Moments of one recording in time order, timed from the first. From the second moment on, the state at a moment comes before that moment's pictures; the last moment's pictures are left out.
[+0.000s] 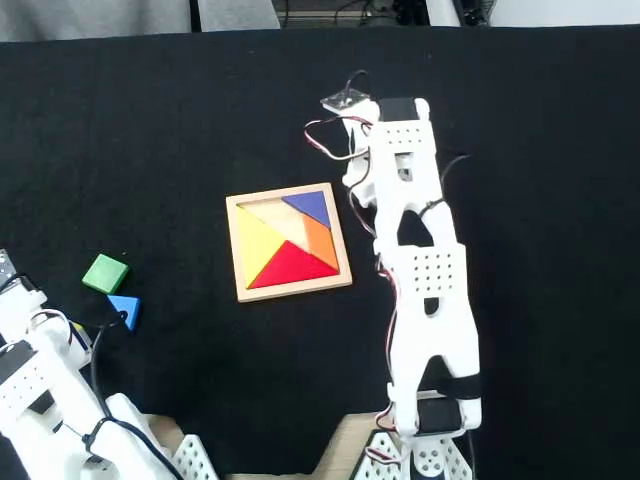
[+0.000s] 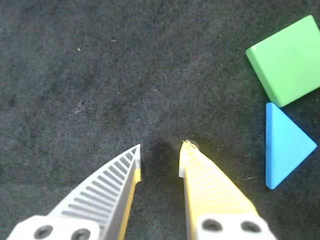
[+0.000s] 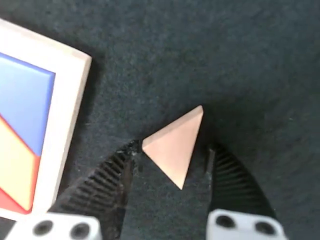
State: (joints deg) left arm -51.5 -50.2 77.0 48.8 -11.8; right arm -4.8 63.3 -59.7 97.8 26.5
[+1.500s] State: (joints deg) left arm -51.5 -50.2 77.0 48.8 -11.8; right arm -4.3 43.7 -49.6 99.1 21.1
